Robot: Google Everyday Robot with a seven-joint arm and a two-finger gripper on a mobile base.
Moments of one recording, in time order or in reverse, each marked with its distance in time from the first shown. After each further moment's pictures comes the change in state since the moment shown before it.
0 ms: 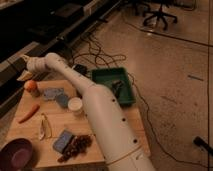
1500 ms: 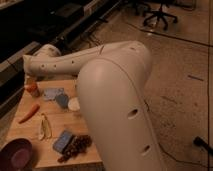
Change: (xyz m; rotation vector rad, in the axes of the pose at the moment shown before) arm -0.073 0.039 -0.112 0.048 0.445 -0.216
